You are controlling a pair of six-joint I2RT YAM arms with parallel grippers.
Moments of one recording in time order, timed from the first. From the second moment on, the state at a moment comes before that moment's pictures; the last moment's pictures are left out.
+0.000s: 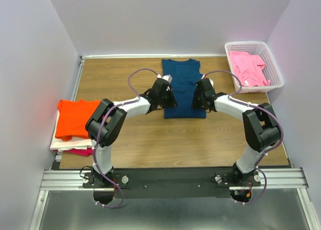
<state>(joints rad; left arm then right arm) -0.60 1.91 1.23 0.05 0.17 -0.67 0.39 1.74 1.07 -0.21 0.13 0.53</state>
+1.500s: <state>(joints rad) -0.78 1.49 0.54 0.21 0.08 -0.88 0.59 1.34 0.59 -0.21 0.16 0.71</state>
